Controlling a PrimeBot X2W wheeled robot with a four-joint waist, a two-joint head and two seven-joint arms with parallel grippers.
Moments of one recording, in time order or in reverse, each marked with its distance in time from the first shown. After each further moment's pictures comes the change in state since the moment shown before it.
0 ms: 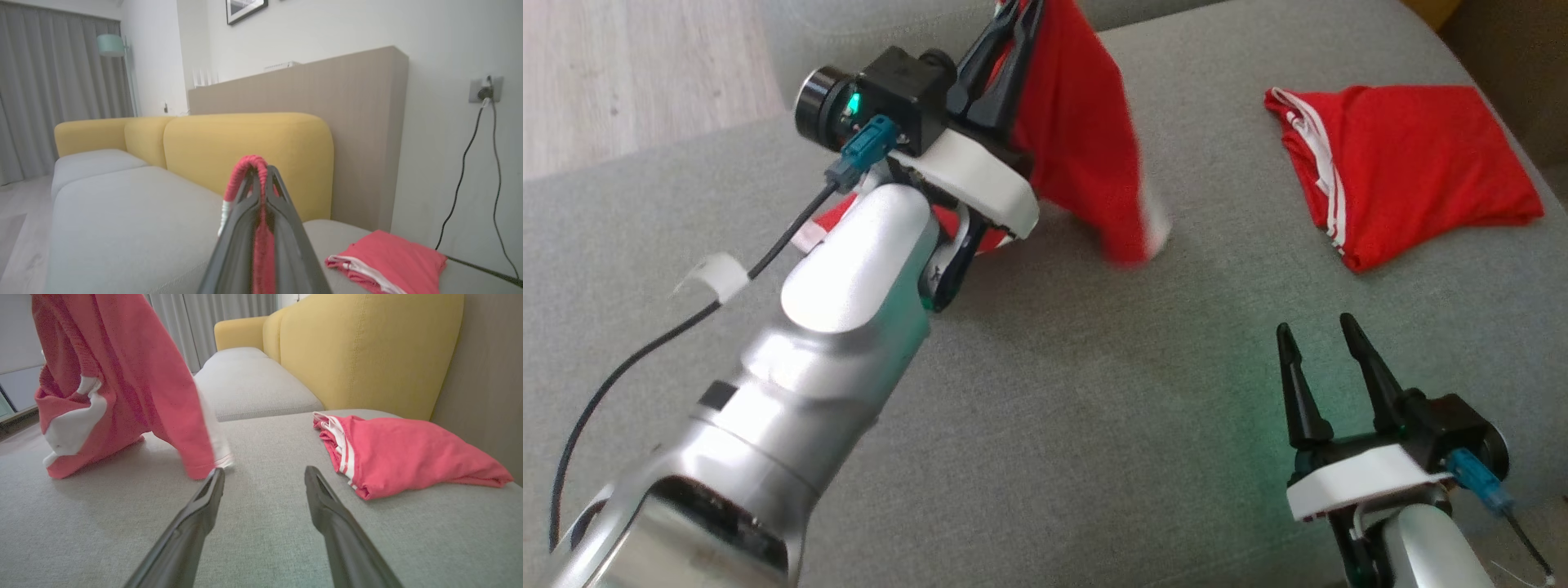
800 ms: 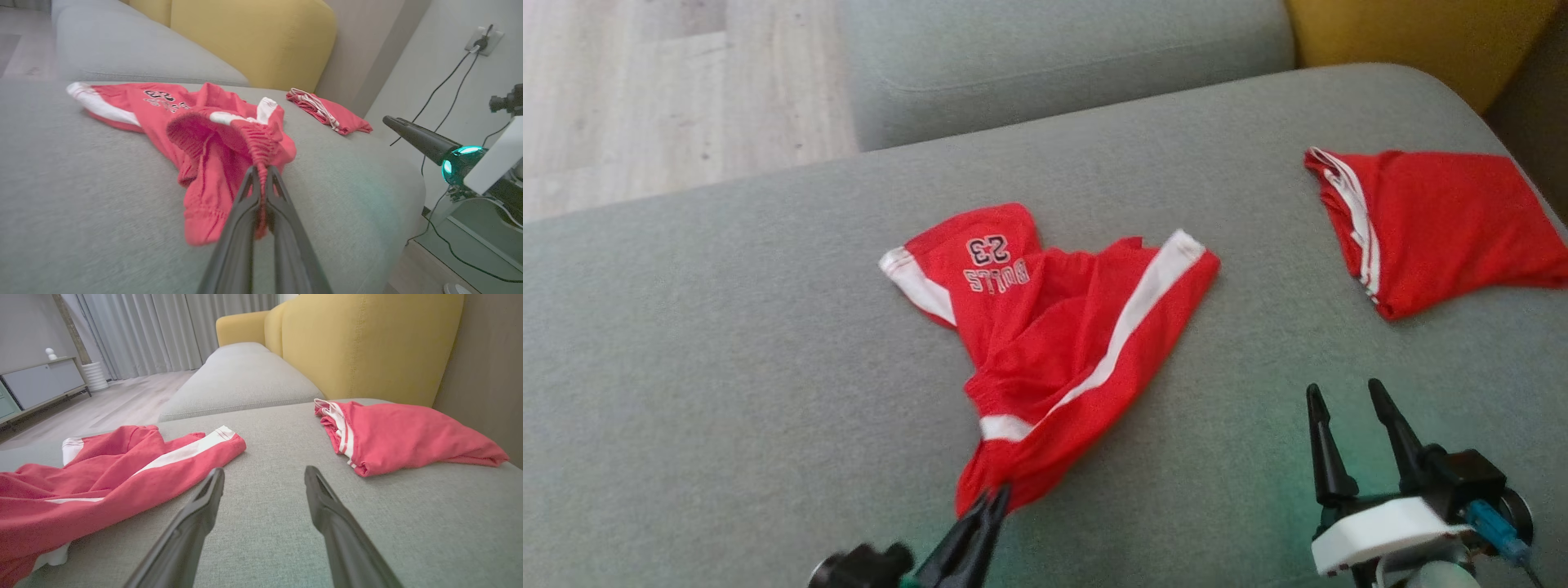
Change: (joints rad) left arm 0.985 0.148 0.087 -0.463 0.097 -0.086 -0.013; right arm 0.098 0.000 -0.062 0.036 -0.003 0.000 0.000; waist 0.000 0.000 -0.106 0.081
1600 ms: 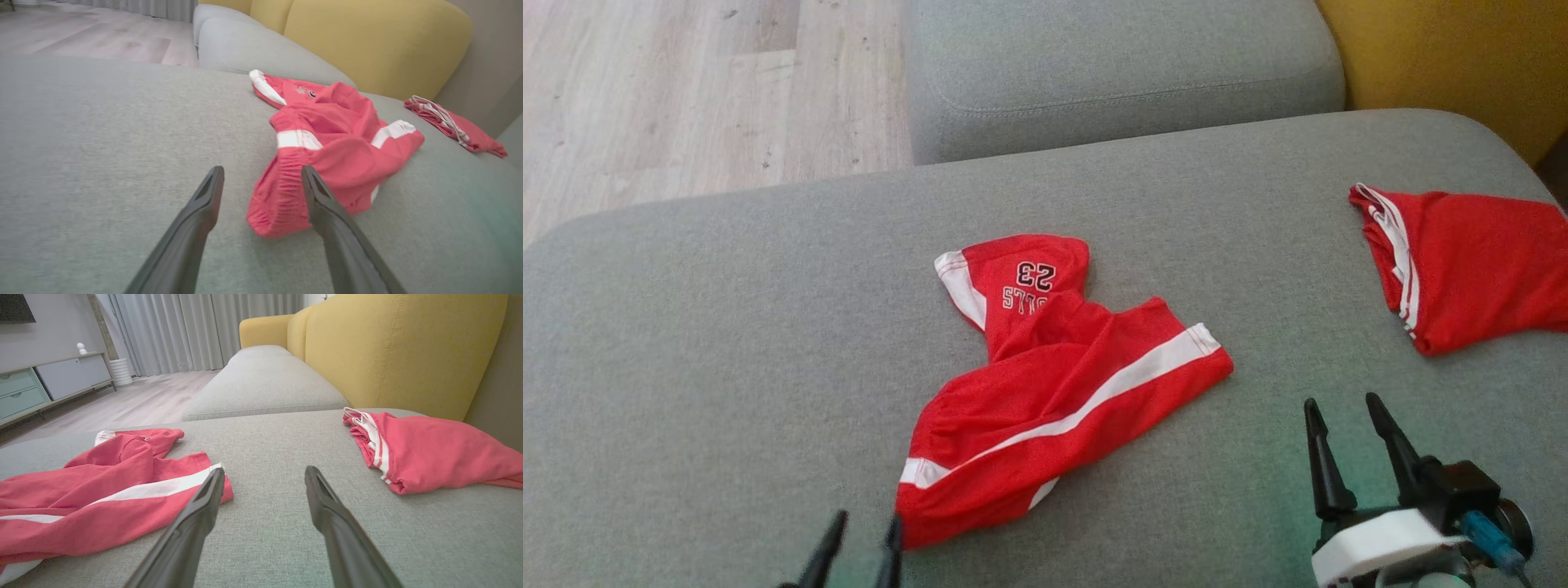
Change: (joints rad) left arm 0.178 -0.085 0.387 0.091 0.133 -0.016 0.000; right arm 0.018 0.000 -0.003 0.011 -0.022 0.000 0.000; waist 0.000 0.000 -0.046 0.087
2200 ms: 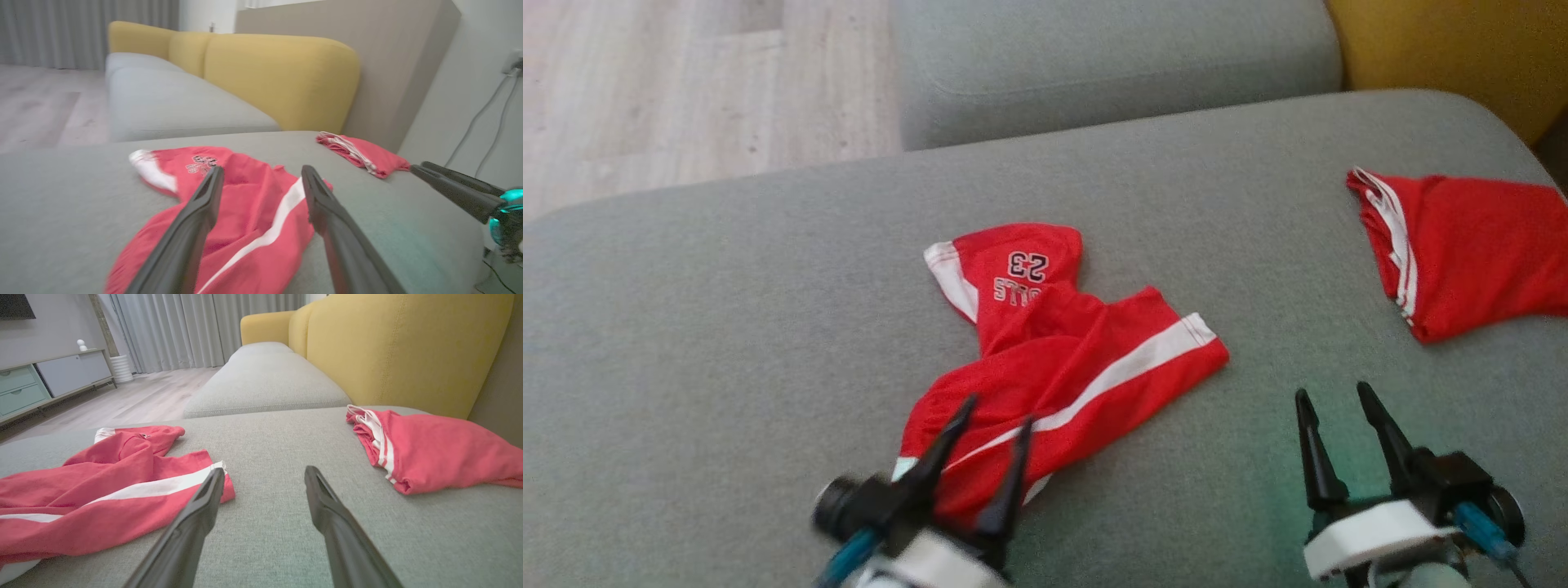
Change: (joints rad) left arm -0.211 -0.035 -0.190 -0.066 0.034 0.000 0.000; right arm -0.008 0.000 0.013 -0.011 -0.003 0.000 0.000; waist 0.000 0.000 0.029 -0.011
